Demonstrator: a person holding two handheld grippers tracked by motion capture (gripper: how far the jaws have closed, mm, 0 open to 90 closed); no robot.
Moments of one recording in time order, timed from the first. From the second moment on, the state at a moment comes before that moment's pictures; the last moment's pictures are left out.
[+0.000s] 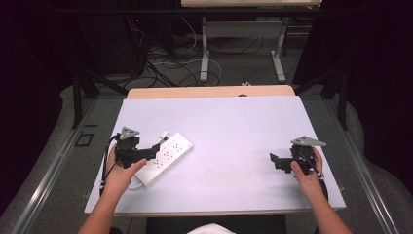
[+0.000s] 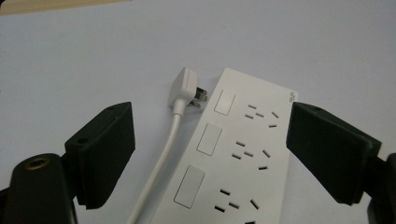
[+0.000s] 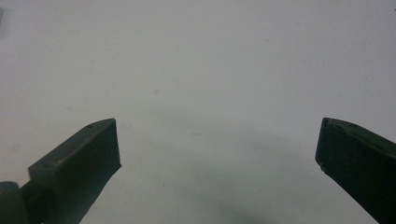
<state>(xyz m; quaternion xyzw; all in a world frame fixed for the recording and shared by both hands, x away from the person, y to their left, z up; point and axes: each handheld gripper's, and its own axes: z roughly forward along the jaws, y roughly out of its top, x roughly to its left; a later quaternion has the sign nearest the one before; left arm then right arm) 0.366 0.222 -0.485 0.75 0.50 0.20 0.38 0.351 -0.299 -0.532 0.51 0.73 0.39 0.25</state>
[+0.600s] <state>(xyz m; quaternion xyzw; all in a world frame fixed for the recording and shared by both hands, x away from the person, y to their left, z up) 0.383 0.207 -0.462 0.76 0.49 0.20 0.37 0.351 -0.299 -0.532 0.51 0.73 0.39 0.24</state>
